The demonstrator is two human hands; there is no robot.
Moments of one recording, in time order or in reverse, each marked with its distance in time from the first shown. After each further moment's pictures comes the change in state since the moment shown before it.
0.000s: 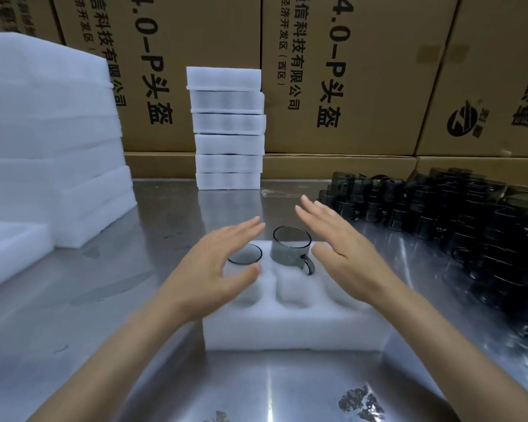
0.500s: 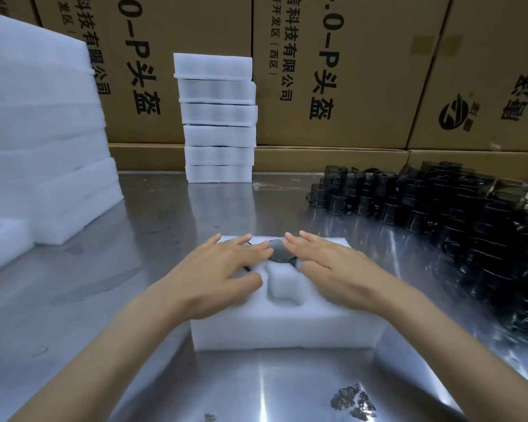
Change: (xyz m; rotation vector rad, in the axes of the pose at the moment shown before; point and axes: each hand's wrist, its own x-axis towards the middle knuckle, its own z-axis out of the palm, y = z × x) left_hand 0.014 0.006 0.006 0.209 -0.316 -0.012; right_hand -0.005 0.003 -0.001 -0.203 -0.374 0.070
